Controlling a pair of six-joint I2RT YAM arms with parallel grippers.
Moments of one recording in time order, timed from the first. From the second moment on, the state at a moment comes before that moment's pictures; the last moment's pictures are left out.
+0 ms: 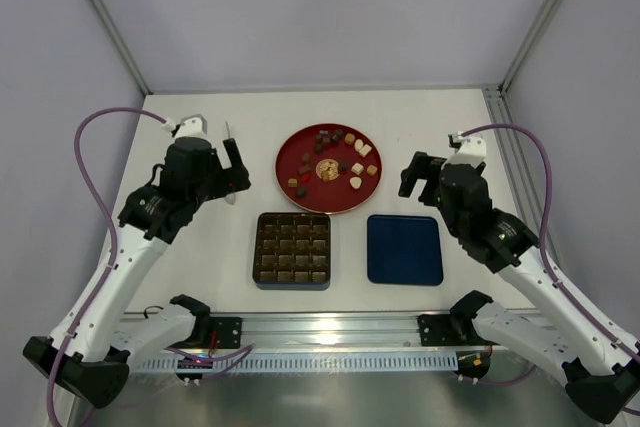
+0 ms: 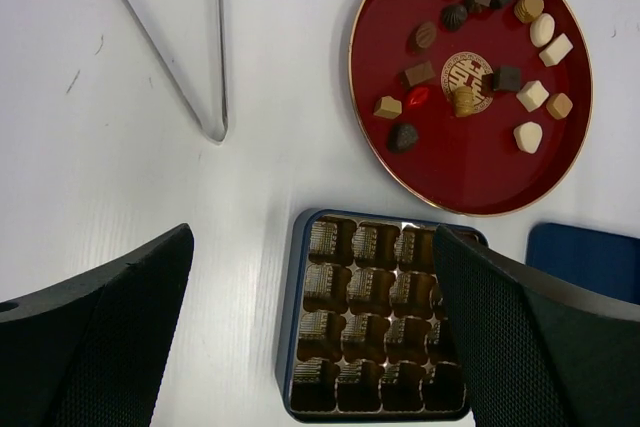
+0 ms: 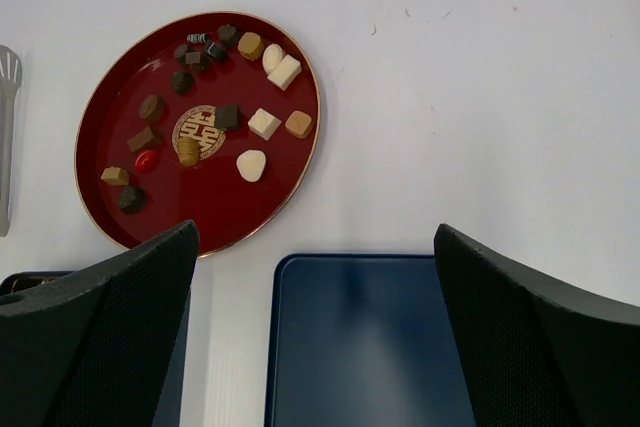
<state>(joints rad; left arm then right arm) -0.42 0.98 1.15 -0.80 -0.28 -0.51 0.61 0.81 0.89 -0.50 0.51 0.46</state>
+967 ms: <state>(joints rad) -0.14 1.76 1.31 -0.64 -0.38 -0.54 0.61 0.81 0.85 -0.49 0.34 0.43</state>
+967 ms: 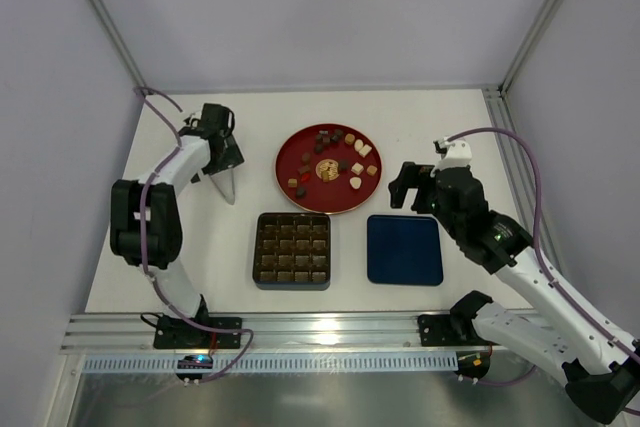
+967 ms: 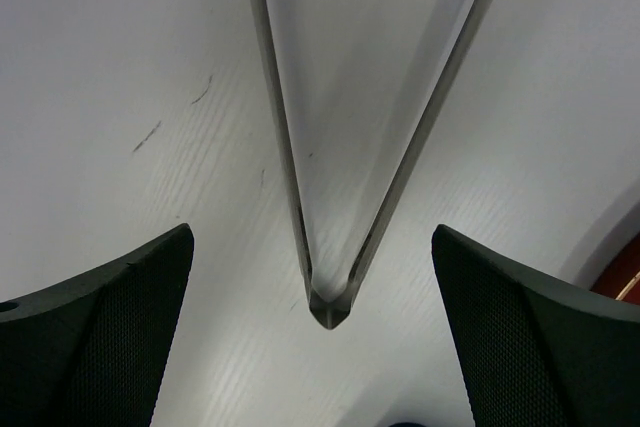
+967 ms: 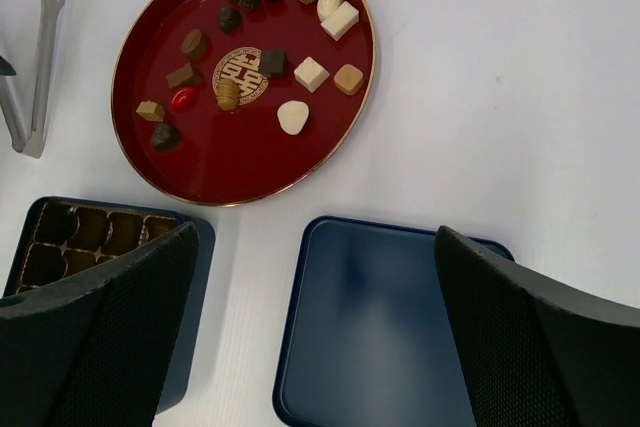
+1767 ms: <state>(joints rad) -0.08 1.98 1.35 -0.50 -0.26 -0.49 0.61 0.80 0.82 -0.49 0.33 0.43</state>
